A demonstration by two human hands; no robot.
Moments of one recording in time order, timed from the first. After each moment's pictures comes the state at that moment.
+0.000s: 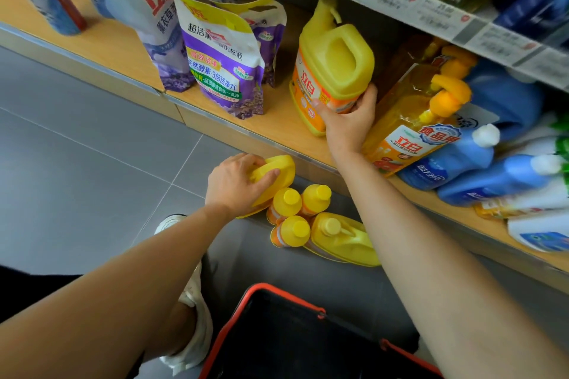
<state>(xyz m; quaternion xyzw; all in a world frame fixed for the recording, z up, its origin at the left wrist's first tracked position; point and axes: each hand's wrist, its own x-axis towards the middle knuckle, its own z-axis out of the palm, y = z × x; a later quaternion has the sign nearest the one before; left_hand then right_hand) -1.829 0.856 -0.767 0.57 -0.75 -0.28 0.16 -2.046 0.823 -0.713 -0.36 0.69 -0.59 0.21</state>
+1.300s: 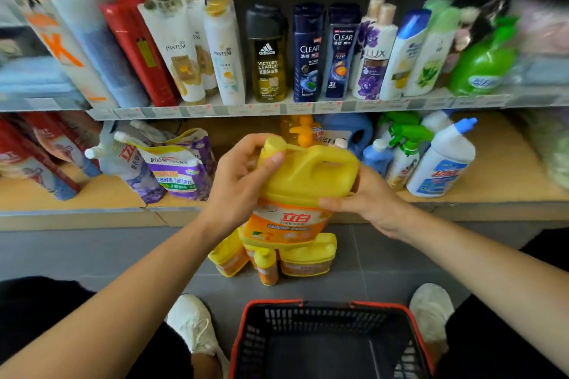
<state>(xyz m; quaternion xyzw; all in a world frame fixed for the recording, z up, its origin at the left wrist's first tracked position) -1.890 0.953 -0.484 0.21 -0.74 -0.55 0.34 -2.100 1.083 -0.529 -0.45 0.58 -0.54 0.42</state>
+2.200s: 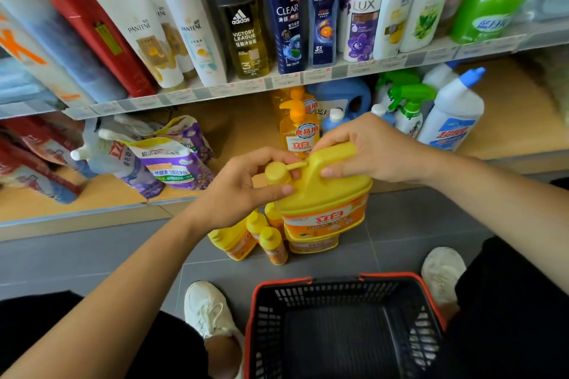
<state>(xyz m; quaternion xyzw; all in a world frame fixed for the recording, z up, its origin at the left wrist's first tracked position) -1.891 0.944 -0.501 0.09 -0.83 -0.53 0.13 -2.115 1.081 -0.483 -0.61 0.63 -0.37 0.30</state>
